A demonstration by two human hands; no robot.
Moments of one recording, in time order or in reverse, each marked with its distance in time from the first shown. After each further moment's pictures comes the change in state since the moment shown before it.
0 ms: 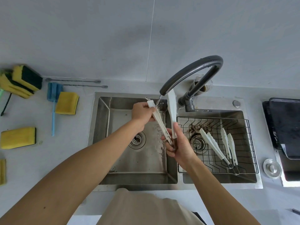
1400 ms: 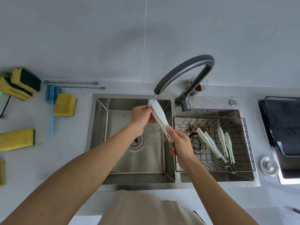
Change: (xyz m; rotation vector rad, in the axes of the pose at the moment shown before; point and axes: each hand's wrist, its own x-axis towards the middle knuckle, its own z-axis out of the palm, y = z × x) left_hand -0.016 -0.006 0.010 -0.127 -0.064 -0.019; right_hand -0.010 -0.002 -0.005 -0.210 0.256 -0.129
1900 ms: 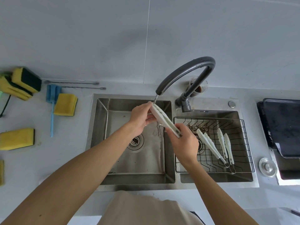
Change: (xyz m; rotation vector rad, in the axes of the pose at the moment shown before) left_hand -0.002 0.011 -0.010 -0.240 -0.093 -0.100; right_hand -0.001 -0.002 -0.002 -0.893 0.395 -0.594
